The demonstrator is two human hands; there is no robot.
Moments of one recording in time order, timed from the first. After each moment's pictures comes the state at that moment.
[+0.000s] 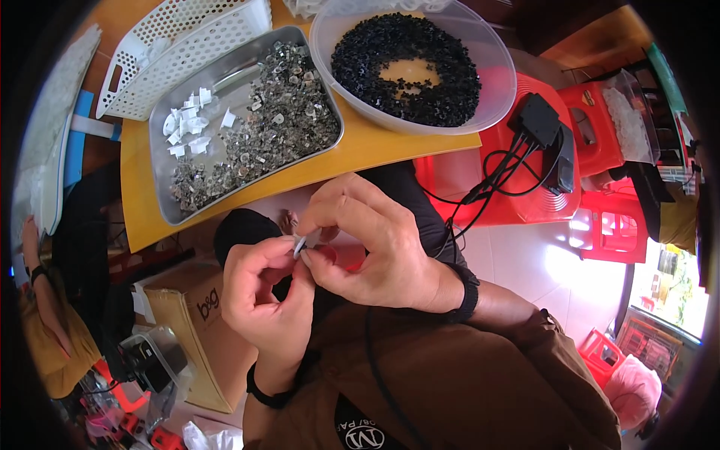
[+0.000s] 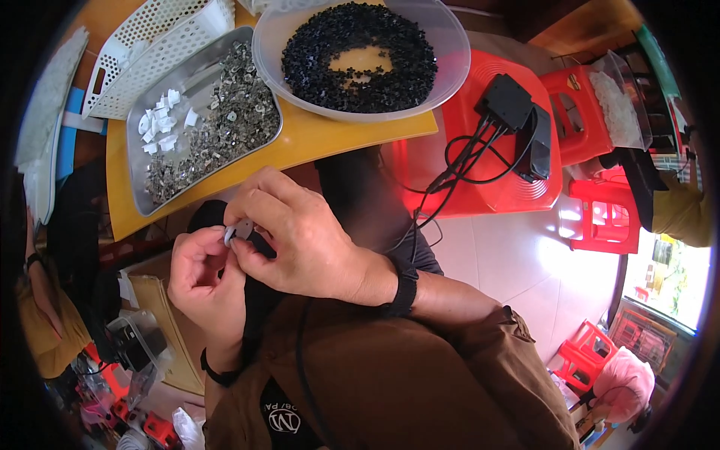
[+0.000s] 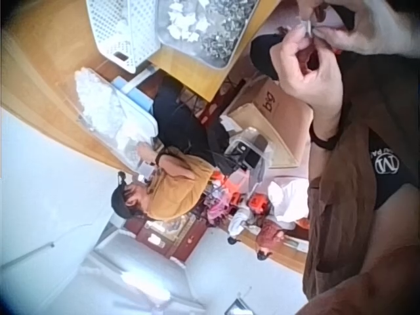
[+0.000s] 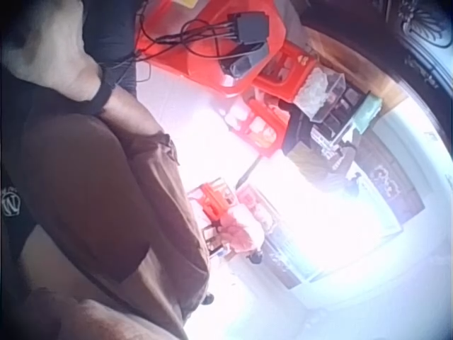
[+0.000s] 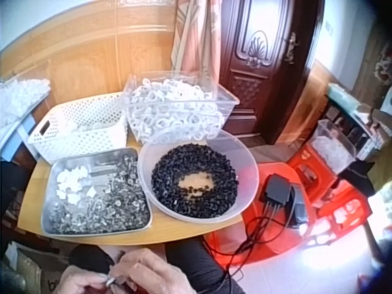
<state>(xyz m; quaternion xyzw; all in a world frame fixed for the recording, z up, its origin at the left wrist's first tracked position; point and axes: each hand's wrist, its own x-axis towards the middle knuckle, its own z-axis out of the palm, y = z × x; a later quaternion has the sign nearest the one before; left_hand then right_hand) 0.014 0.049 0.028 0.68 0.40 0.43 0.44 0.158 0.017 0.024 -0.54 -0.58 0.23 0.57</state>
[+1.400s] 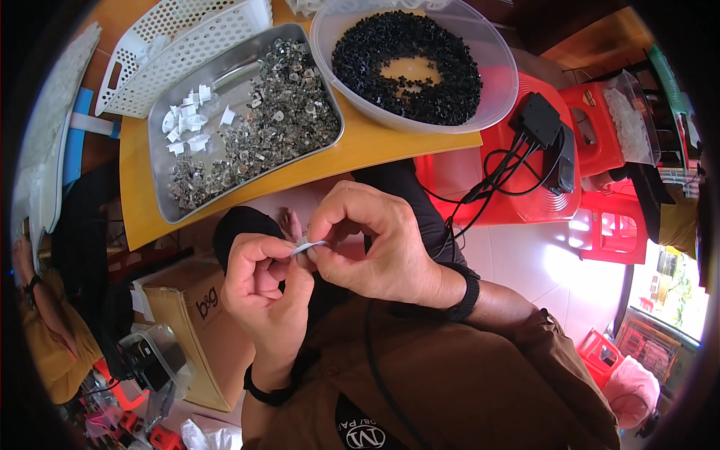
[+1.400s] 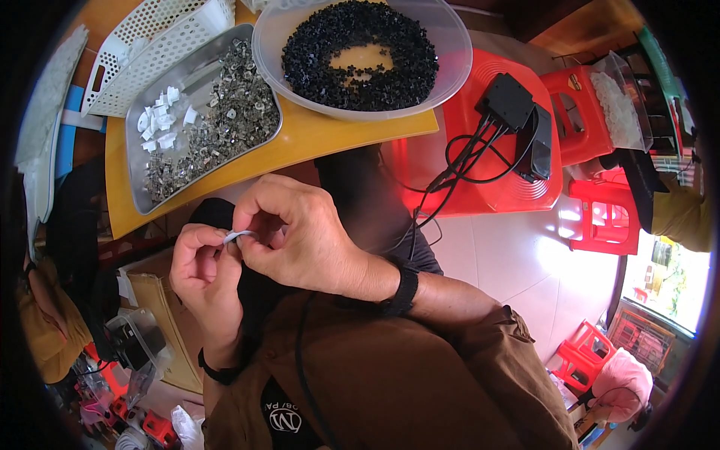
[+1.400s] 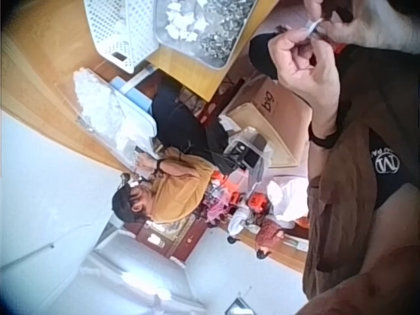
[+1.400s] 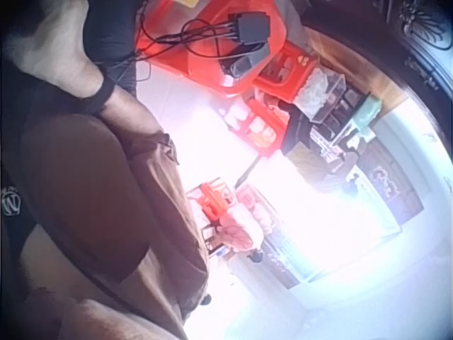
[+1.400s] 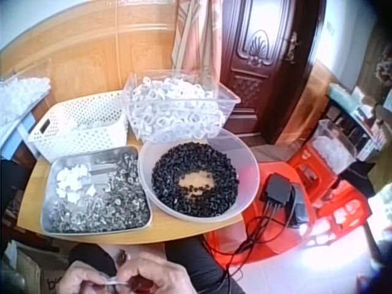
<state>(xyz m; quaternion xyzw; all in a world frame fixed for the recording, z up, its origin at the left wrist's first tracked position) 0.011 0.054 0.023 0.60 0.34 0.44 0.58 0.161 0.014 0.025 -0.54 -0.50 0.37 0.56</state>
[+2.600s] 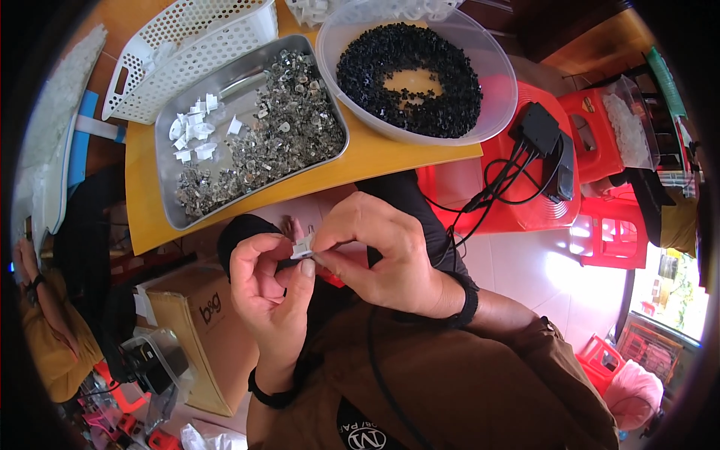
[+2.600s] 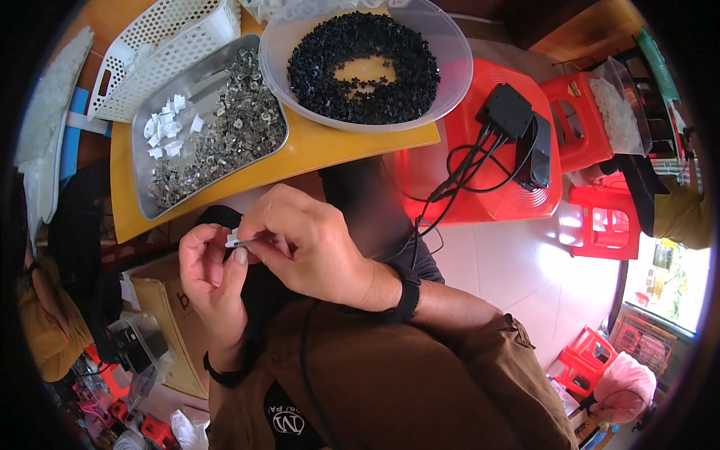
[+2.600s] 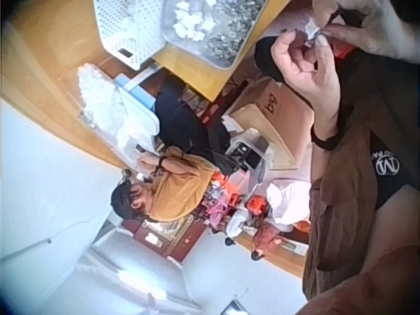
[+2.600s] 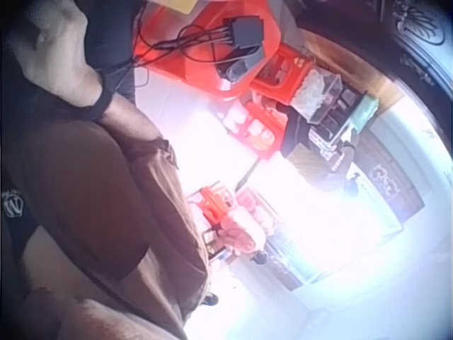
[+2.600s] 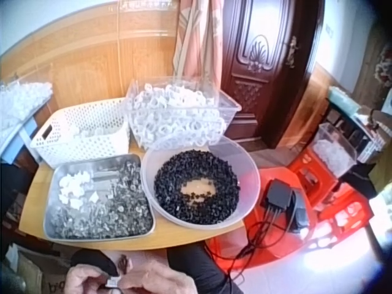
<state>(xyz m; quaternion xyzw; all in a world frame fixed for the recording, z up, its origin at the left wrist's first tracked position) 0.011 0.051 0.021 0.53 0.36 0.44 0.62 0.160 0.014 0.018 -0.53 -0.55 0.23 0.60</state>
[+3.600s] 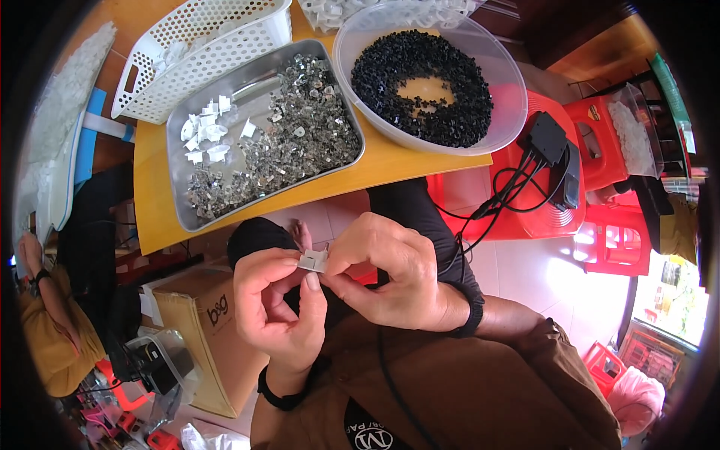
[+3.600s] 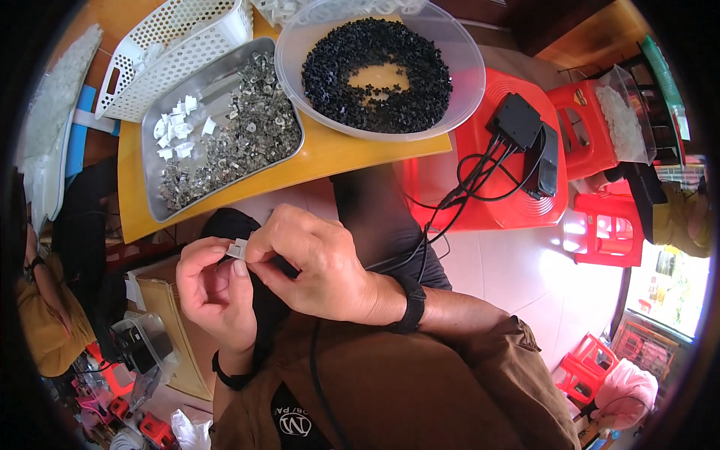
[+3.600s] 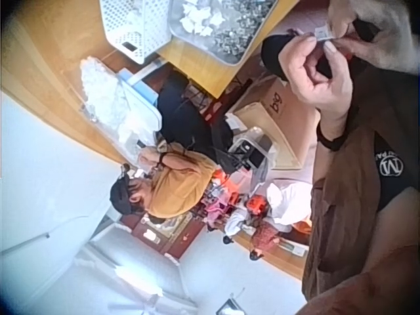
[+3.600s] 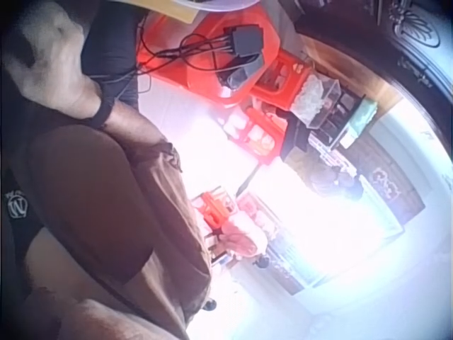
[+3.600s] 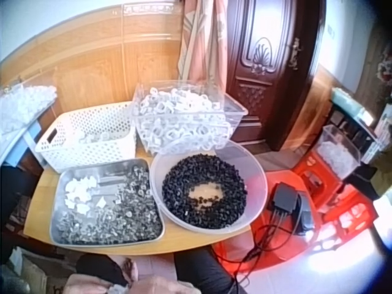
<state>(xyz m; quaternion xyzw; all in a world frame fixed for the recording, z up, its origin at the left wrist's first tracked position) 0.007 0.053 0.021 0.66 0.30 0.52 0.46 0.147 0.015 0.023 -0.51 -0.56 0.21 0.62</state>
